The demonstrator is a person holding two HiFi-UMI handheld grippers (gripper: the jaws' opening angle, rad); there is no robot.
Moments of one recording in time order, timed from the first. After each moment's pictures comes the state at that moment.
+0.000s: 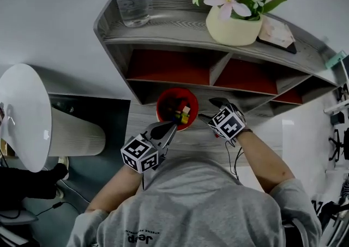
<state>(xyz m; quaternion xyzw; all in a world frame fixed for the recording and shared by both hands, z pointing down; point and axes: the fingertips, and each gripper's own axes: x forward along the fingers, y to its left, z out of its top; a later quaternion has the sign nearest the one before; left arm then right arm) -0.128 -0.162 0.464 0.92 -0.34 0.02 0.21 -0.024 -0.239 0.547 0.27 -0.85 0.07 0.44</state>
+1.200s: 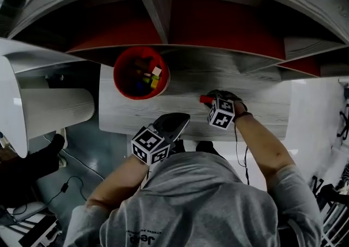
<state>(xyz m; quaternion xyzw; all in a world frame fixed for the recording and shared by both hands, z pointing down) 0.048 -0.117 0.607 0.90 -0.28 0.11 0.32 0.113 -0.156 0.786 0.07 -0.82 0.03 0.57</state>
